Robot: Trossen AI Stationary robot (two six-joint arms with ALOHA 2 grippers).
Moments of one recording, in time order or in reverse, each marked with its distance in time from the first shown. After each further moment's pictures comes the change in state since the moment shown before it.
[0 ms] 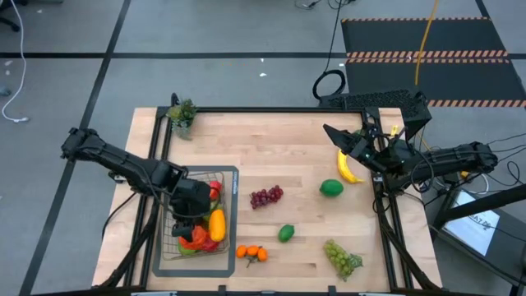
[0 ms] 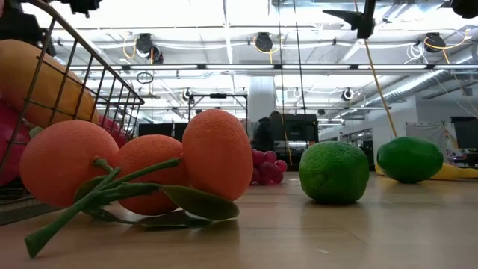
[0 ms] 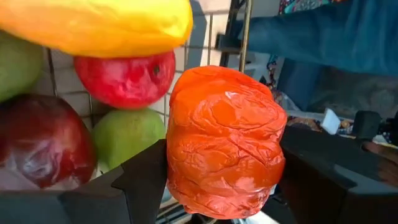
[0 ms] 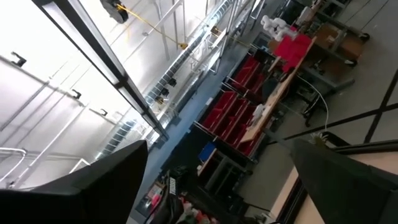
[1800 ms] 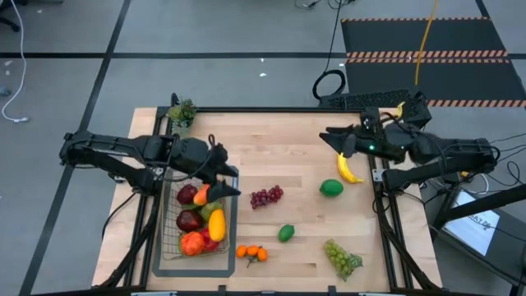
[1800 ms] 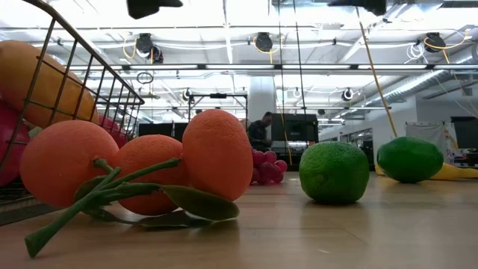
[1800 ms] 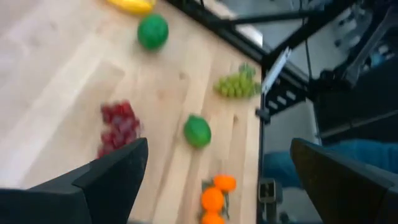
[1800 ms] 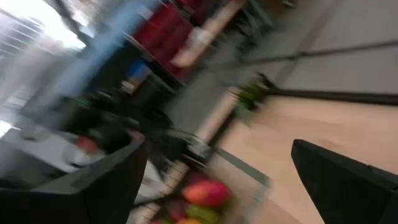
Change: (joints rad) left arm 0.231 0.000 0.270 0.247 -0.546 0.098; right arm -0.023 0.056 0.492 -0.975 -0.133 0.037
